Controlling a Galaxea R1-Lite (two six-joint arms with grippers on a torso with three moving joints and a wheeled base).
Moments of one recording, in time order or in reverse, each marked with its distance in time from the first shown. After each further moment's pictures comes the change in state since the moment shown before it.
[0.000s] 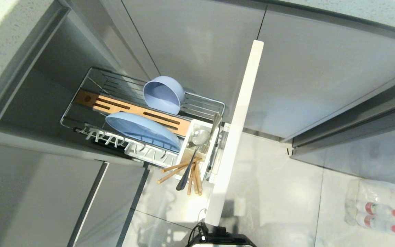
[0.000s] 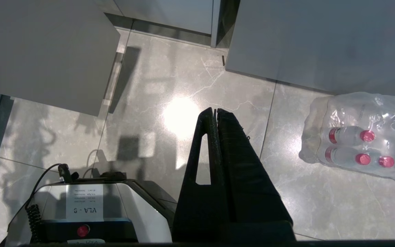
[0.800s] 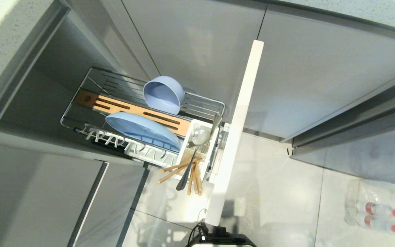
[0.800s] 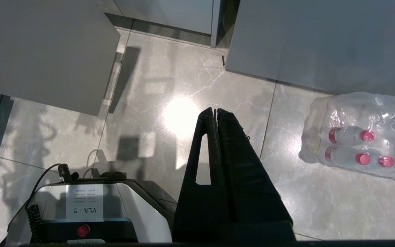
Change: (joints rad) left arm -0.001 0.000 -0.040 -0.043 0.023 -0.055; right arm 0.000 0.000 0.000 0.000 0.000 0.000
